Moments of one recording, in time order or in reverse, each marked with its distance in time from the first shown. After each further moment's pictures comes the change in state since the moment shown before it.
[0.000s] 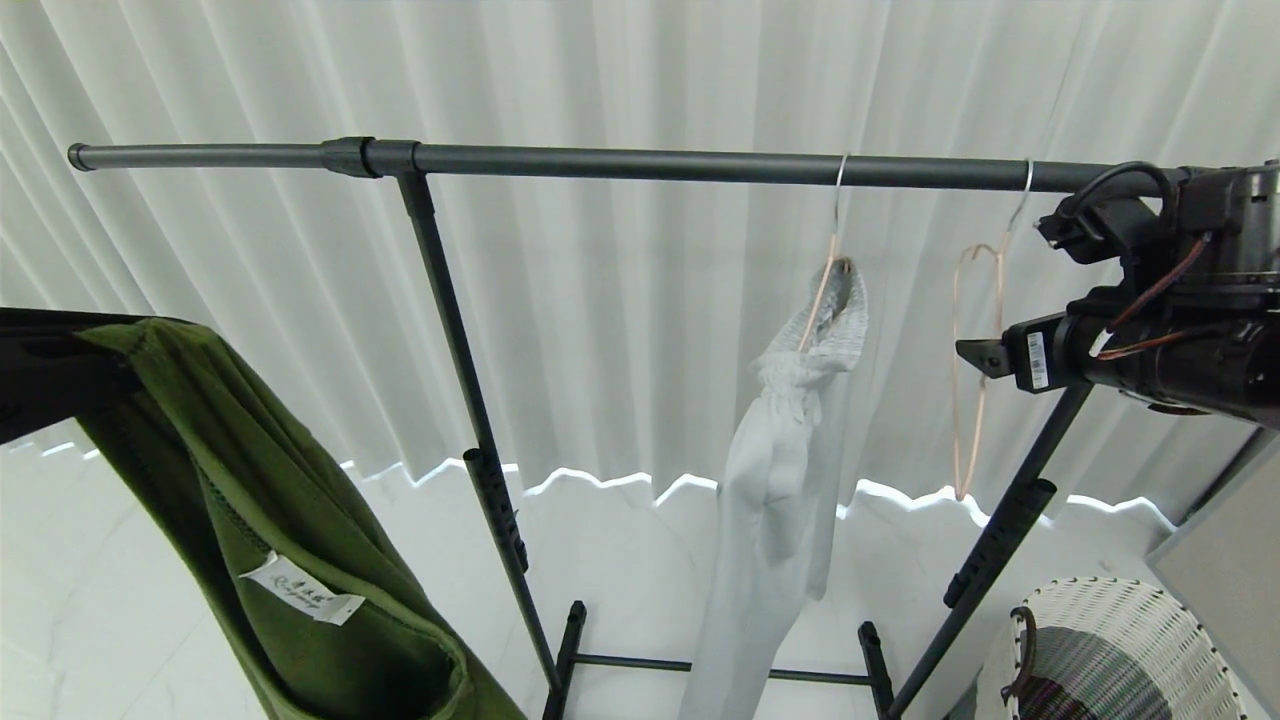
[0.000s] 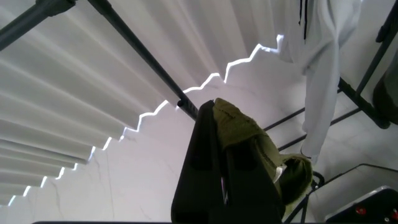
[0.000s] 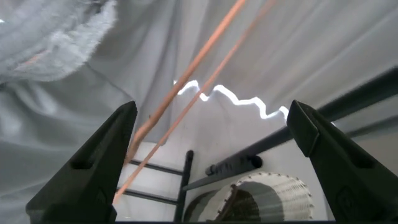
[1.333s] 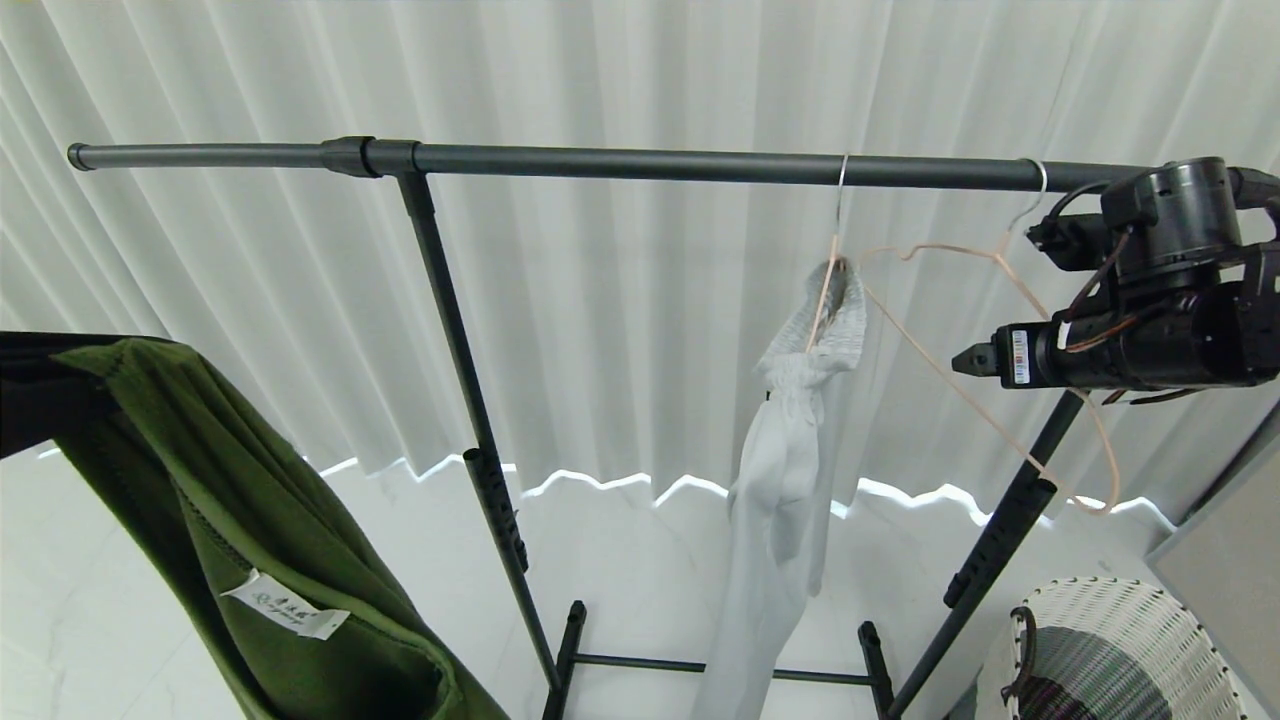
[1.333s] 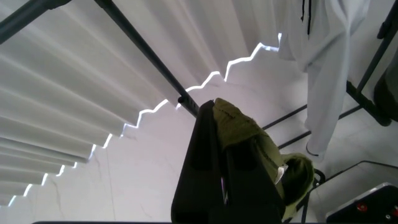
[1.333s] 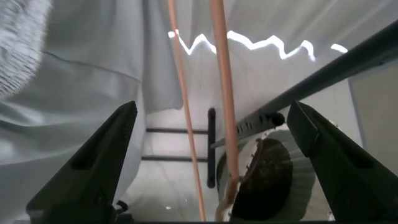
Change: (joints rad) left arm 0.000 -0.030 0.034 0.000 0.000 0.000; right arm -0.041 0.117 -0.219 0.343 0.000 0.272
